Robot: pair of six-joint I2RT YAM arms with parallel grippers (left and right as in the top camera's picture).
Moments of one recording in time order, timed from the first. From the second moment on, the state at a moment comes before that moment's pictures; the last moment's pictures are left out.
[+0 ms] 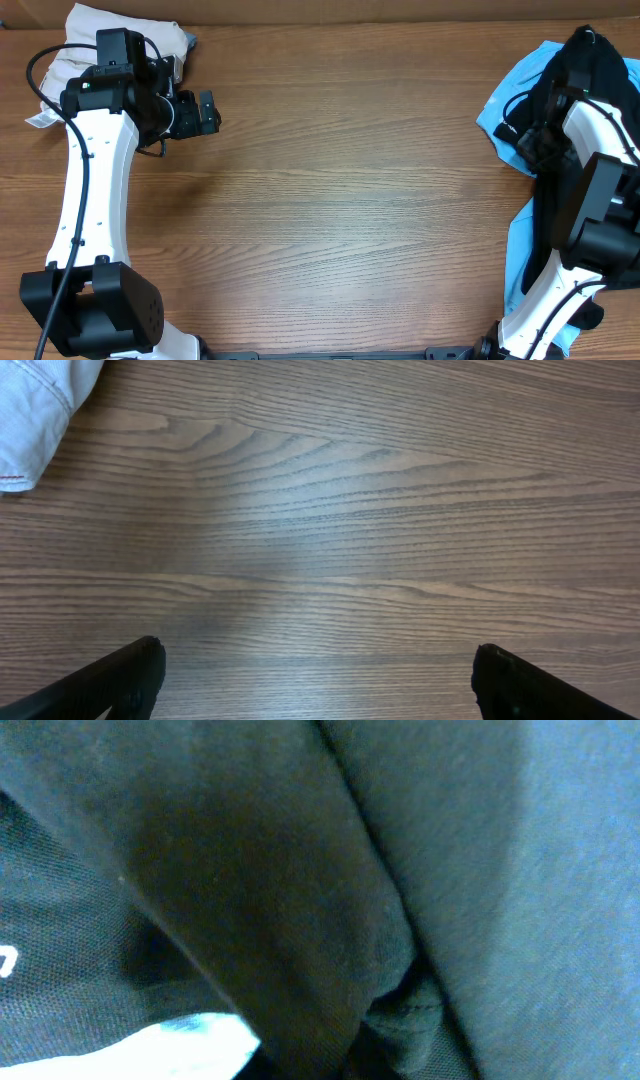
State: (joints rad) left arm 0.10 1.74 1.64 -1.08 0.23 -0.10; right arm -0.32 2.14 1.57 -0.90 0.21 0.43
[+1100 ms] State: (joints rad) left arm 0.10 1.74 1.64 -1.08 0.23 -0.10; right arm -0.22 1.88 1.87 -1.28 -0.04 0.33
